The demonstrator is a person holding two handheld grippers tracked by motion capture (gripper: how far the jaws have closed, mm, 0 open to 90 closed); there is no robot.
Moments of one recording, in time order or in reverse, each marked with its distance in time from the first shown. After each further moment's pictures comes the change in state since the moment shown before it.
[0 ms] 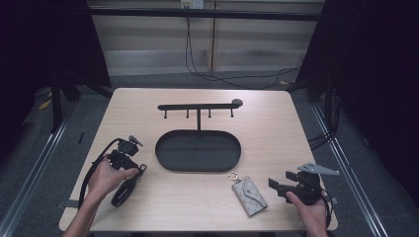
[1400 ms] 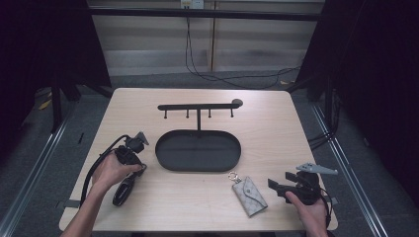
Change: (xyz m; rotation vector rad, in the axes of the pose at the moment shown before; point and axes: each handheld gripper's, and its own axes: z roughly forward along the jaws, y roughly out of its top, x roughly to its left) left arm -0.001 0.022 0.009 0.167 0.023 0.010; right arm 0.000 0.000 0.002 0.026 -0.002 0.005
